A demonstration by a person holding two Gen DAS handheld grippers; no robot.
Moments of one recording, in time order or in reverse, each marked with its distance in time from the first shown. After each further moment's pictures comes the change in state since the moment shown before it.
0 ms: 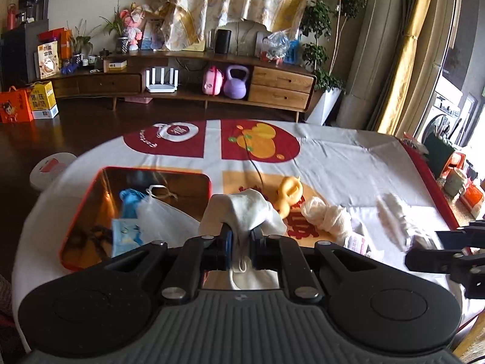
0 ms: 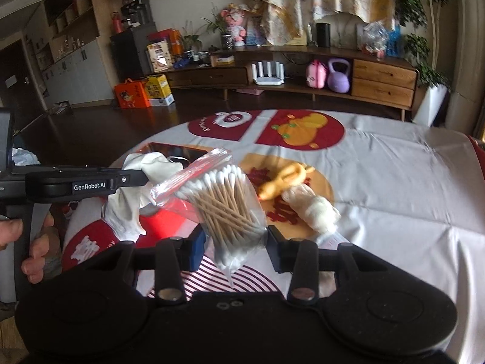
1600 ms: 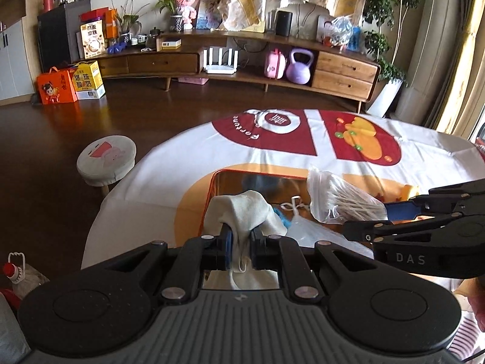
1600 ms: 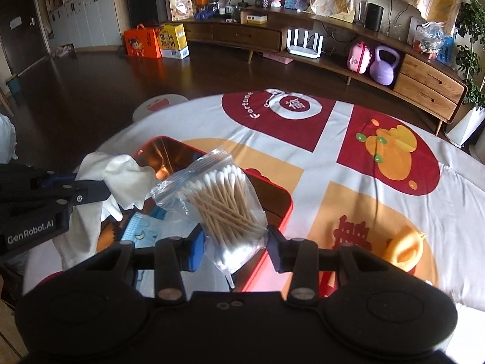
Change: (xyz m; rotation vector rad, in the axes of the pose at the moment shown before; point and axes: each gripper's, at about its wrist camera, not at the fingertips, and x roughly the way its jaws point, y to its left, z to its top) left arm 0.064 0.144 0.025 -0.045 0.085 0.188; right arm 0.222 0.107 0.081 -0.148 0.184 -0.030
